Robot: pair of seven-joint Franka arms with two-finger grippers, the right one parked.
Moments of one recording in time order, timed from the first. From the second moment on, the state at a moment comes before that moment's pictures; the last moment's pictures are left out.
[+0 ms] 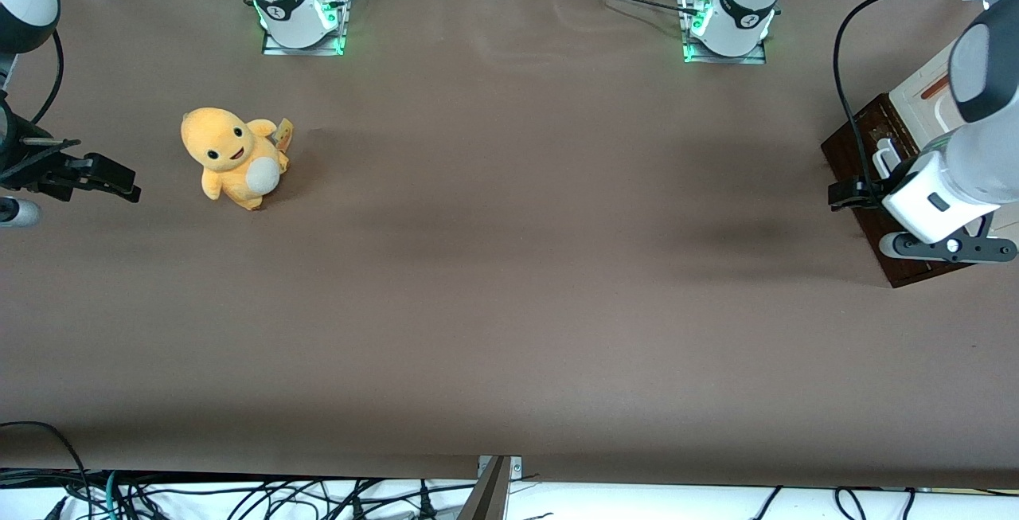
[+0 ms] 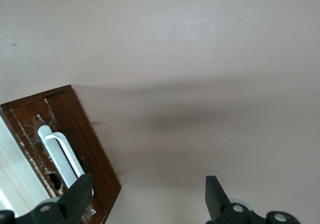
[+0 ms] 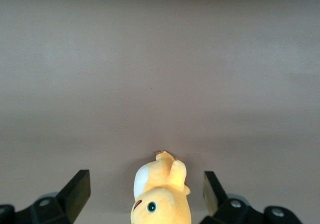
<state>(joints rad) -0.10 0.29 0.03 -1.41 0.12 1.52 -0.02</state>
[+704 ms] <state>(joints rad) -0.24 0.36 0.03 -1.44 0.39 1.41 -0.33</state>
